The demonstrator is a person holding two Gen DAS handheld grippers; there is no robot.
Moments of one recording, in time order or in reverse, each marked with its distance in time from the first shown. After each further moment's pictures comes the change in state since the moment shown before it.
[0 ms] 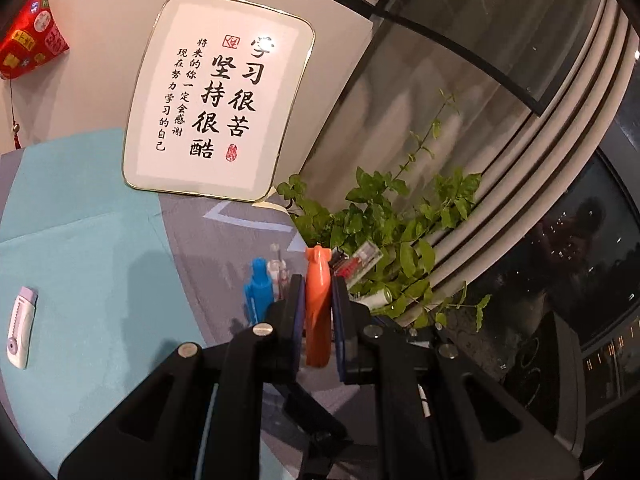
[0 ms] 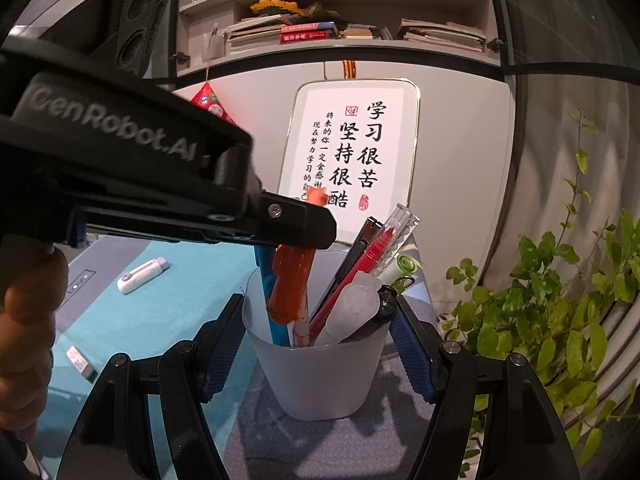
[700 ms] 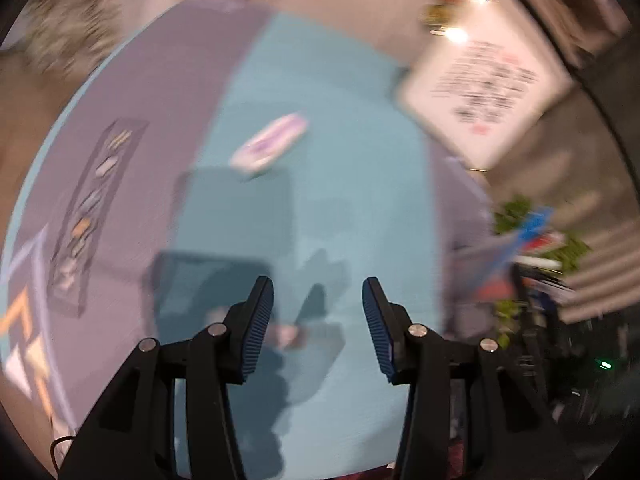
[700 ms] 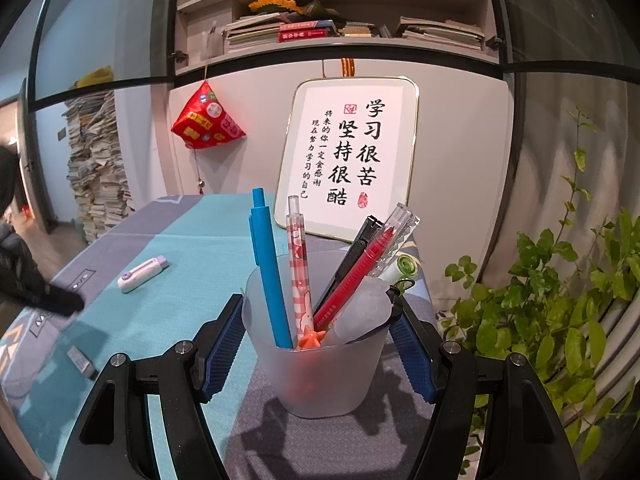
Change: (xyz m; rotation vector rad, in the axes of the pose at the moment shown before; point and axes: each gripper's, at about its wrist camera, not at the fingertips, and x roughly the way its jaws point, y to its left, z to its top) left arm -0.113 0.132 -0.095 -0.559 0.145 0.423; right arm -0.001 0.000 0.001 0.004 0.010 -0.003
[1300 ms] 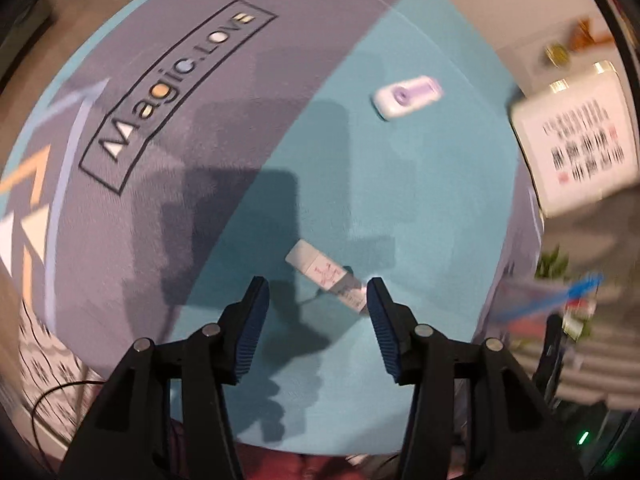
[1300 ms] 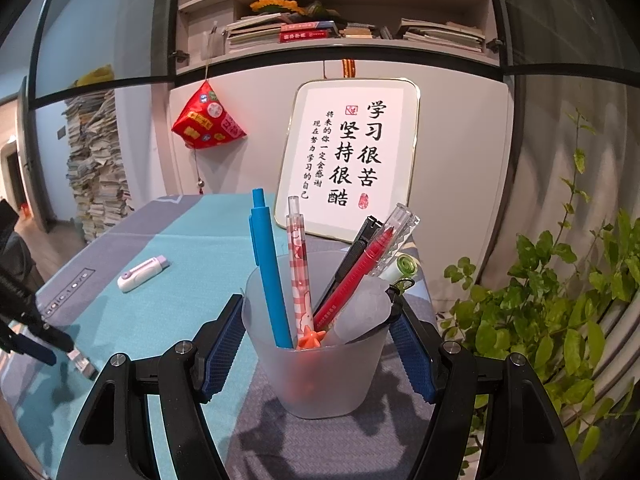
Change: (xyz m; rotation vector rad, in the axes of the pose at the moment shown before) left arm 0.015 0.048 -0.013 -0.382 0.137 0.094; right arm -0.001 0.000 0.000 -0.007 -0.004 0.000
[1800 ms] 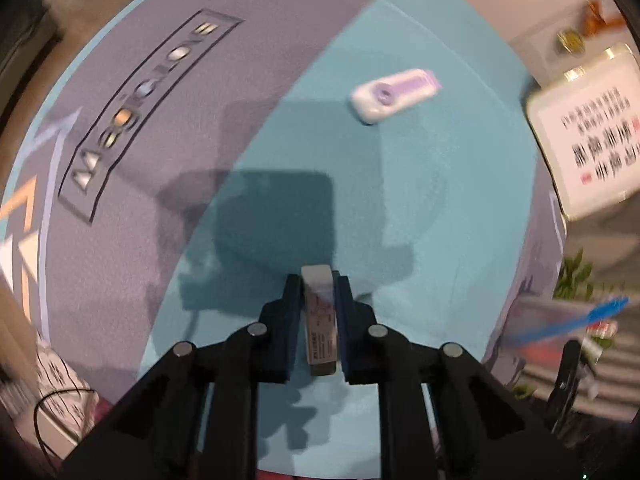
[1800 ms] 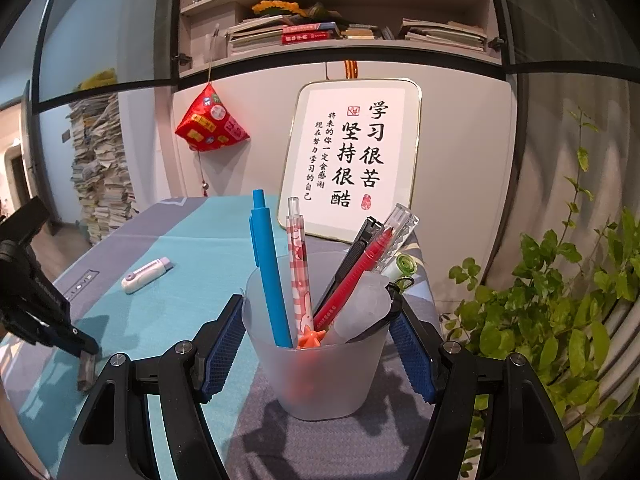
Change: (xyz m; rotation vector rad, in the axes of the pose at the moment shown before) left arm 0.025 -0.047 0.013 0.085 -0.003 0.086; right arm 0.001 -0.002 -0.002 0.006 -0.005 0.017
